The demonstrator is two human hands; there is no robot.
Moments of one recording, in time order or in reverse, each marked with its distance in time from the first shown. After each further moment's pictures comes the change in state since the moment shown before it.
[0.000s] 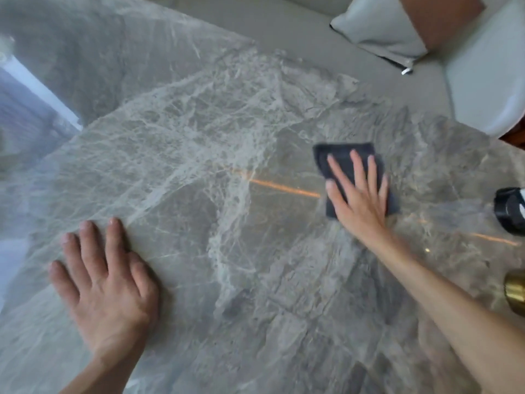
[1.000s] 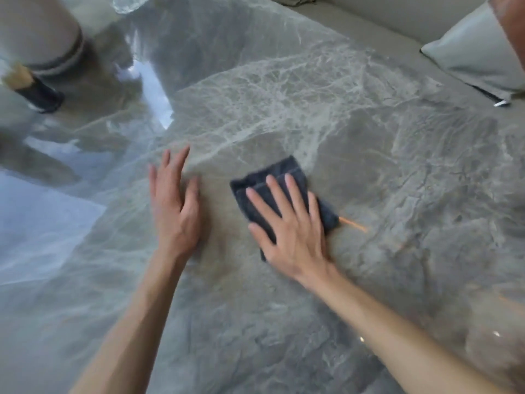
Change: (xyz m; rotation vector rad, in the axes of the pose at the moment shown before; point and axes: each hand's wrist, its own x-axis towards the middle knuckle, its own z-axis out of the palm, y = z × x) left_hand -0.040 -0.030 -0.025 -0.624 0.273 0.082; right_hand -0.156 -0.163 0.028 0.104 0.008 -0.638
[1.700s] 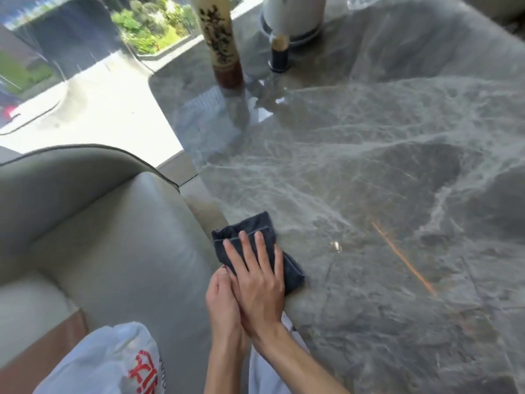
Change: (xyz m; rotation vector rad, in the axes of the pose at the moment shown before) left_hand -0.225 -0.061 -0.148 -0.731 0.587 -1.086; right_hand -0.134 -0.288 0.067 0.145 -0.044 -0.315
